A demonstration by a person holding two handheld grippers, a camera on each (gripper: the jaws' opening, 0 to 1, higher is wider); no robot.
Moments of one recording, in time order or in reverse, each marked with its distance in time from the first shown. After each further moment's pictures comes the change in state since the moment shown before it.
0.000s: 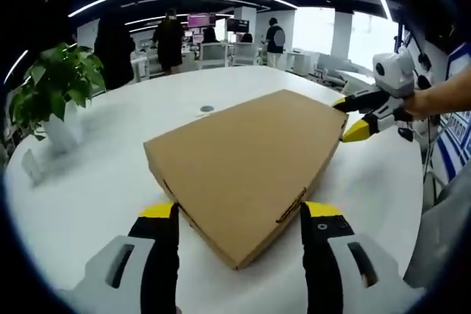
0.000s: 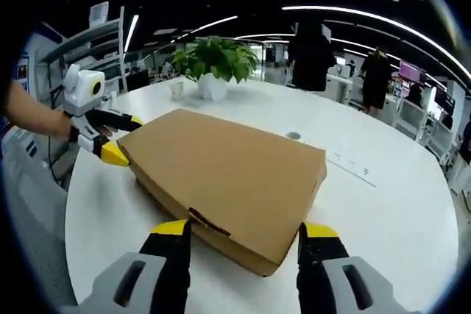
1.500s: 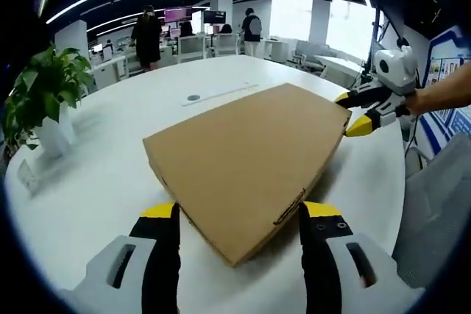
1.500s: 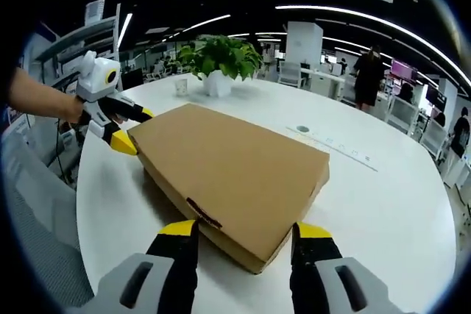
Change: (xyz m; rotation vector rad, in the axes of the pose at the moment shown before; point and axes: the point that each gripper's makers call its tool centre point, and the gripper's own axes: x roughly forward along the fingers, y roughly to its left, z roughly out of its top) left arm -0.041 0.004 -0.027 0.084 0.064 -0.113; right arm -0.026 0.068 -0.020 0.016 0.010 -0.056
